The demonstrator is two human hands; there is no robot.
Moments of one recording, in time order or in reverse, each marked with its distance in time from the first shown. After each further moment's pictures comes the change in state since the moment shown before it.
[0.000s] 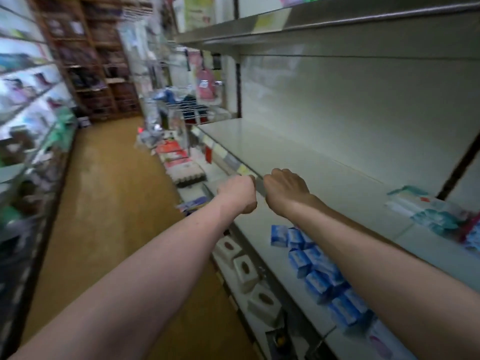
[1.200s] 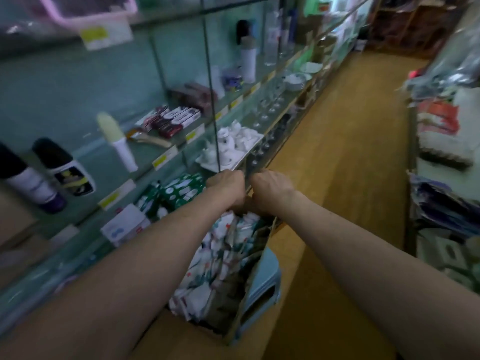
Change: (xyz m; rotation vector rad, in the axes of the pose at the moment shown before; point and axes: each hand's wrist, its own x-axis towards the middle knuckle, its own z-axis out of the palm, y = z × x) left_hand -0.609 -0.377 0.092 -0.211 -0.167 -1.174; right_hand -0.331 -0.578 0.006 0.085 -0.189 -1.168
